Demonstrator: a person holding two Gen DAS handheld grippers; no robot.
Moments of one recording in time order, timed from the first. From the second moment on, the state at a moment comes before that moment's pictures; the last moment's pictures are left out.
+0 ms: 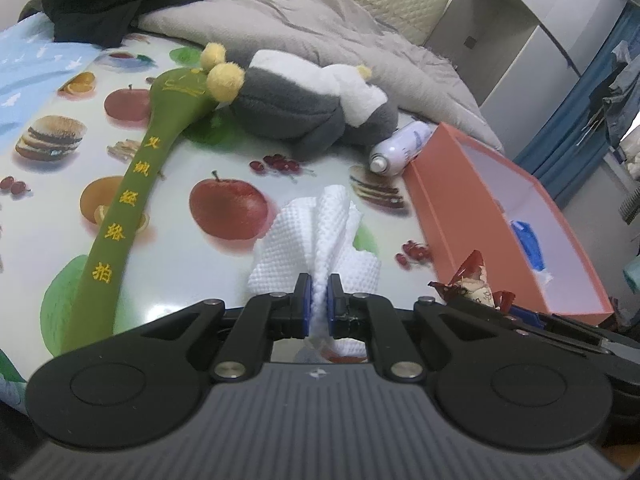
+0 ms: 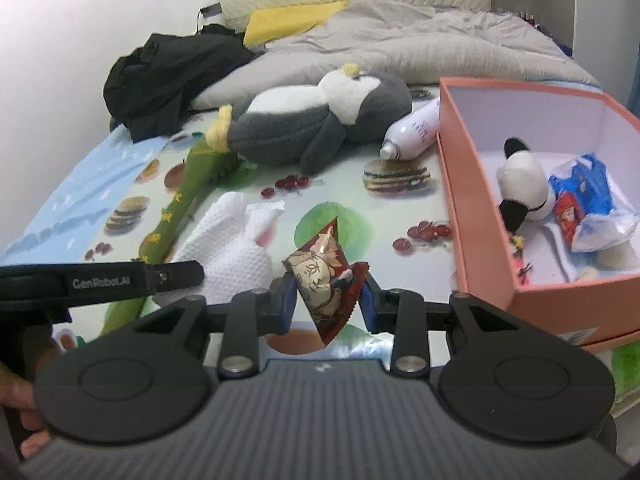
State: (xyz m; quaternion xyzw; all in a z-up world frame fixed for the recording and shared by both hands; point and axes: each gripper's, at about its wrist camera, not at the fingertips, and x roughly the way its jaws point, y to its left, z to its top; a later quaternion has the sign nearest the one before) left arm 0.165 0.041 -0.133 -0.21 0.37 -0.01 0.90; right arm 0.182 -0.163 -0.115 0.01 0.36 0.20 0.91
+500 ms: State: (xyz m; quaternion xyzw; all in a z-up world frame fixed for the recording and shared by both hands) left arm 0.172 0.002 -0.054 -0.19 0.34 -0.04 0.92; right arm 0.177 -0.197 -0.040 0.03 0.30 0.19 0.93
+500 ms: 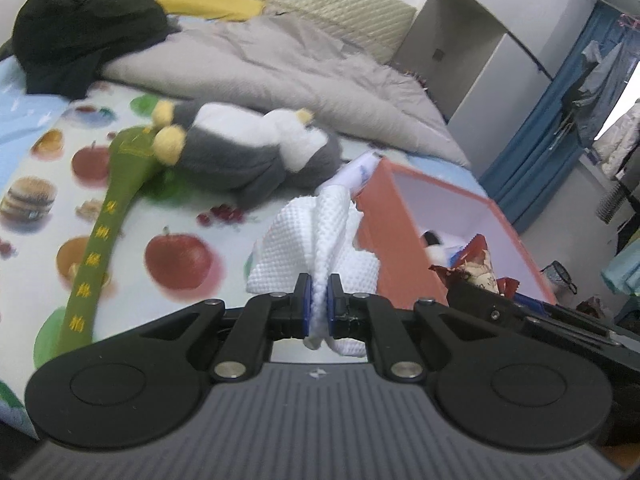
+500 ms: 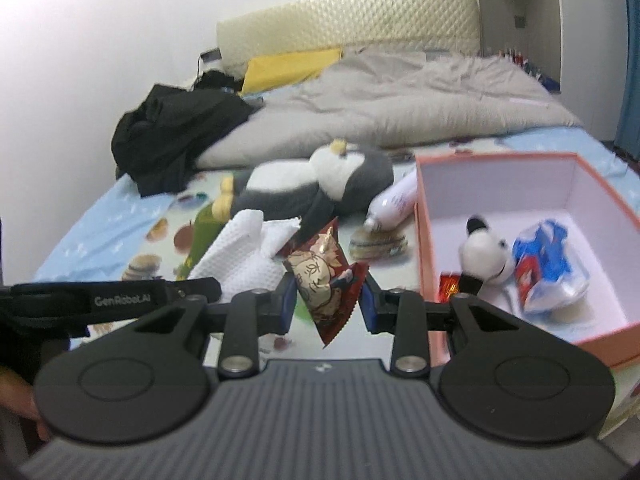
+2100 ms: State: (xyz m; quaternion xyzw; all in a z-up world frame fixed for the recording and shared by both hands) left arm 0.357 -0.202 -0.102 -0.08 0.50 -0.17 0.85; right arm 0.287 -0.369 -0.096 0.10 0.42 0.04 0.90
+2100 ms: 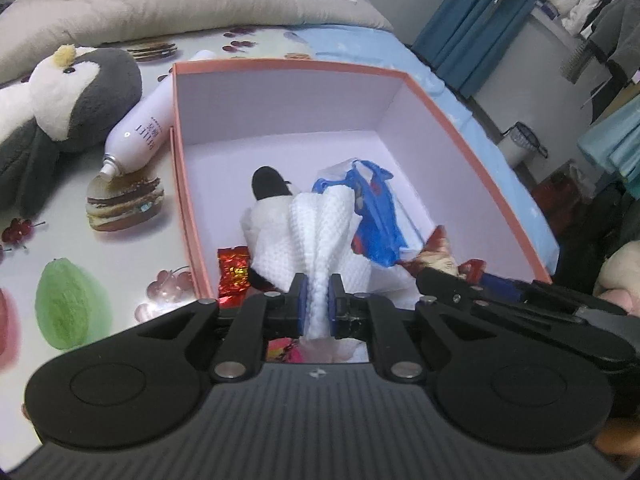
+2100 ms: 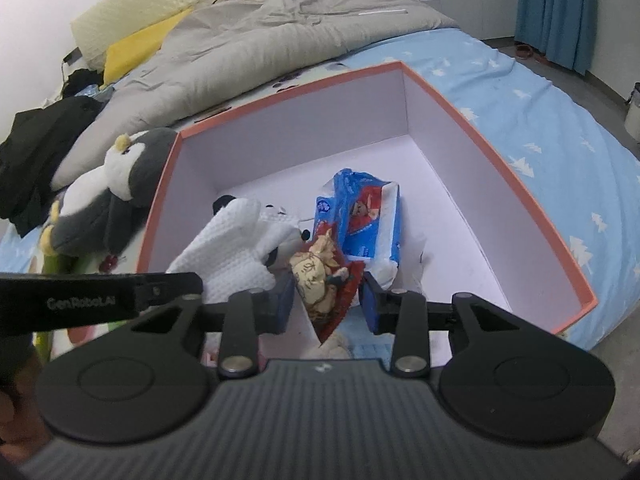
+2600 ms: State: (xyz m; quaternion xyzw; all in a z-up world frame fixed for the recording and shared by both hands) left arm 0.304 -0.176 0.007 -0.04 0.41 -0.19 0.89; right arm 0.234 -0.357 -0.001 0.10 0.32 0.02 0.94
